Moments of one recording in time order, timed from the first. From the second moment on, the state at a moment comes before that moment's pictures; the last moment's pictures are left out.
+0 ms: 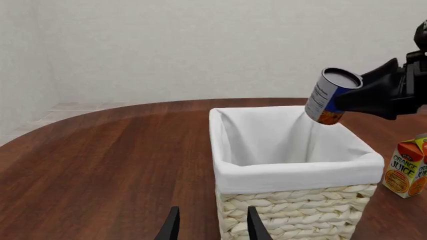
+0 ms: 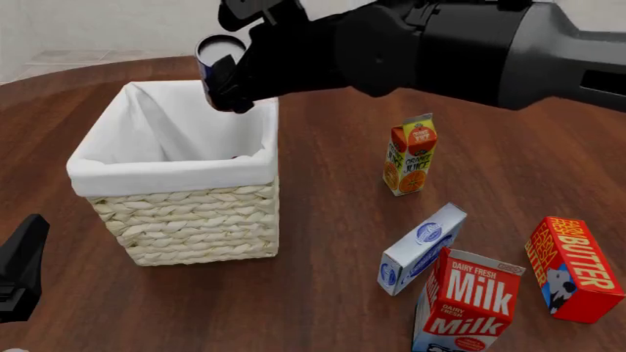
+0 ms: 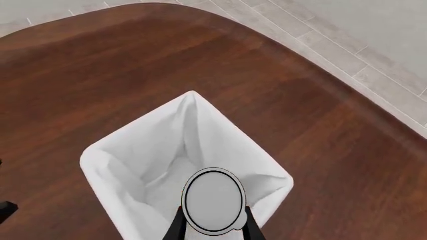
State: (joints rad) left arm 0.00 0.01 0.00 0.00 0.00; right arm 0.83 1.72 -1.49 0.27 -0.14
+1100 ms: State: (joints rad) left arm 0.00 0.01 0.00 0.00 0.00; right arm 0.91 1.86 -1.63 0.30 -0.13
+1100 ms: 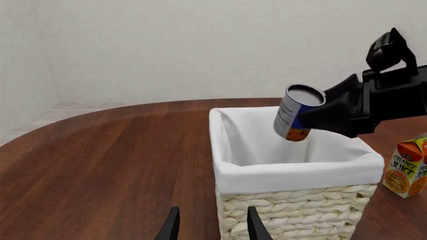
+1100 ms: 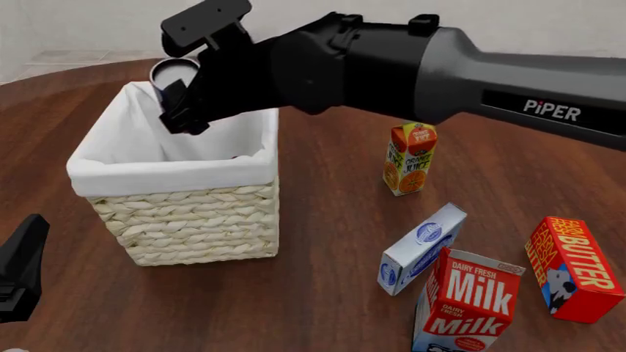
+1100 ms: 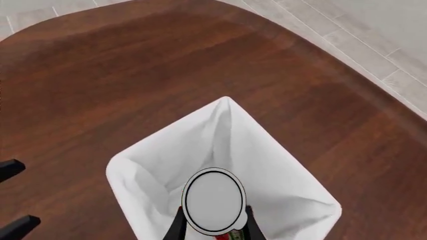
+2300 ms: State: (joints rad) left arm 0.00 0.01 0.00 0.00 0.00; right arm 0.94 1.99 -1.75 0.33 -0.10
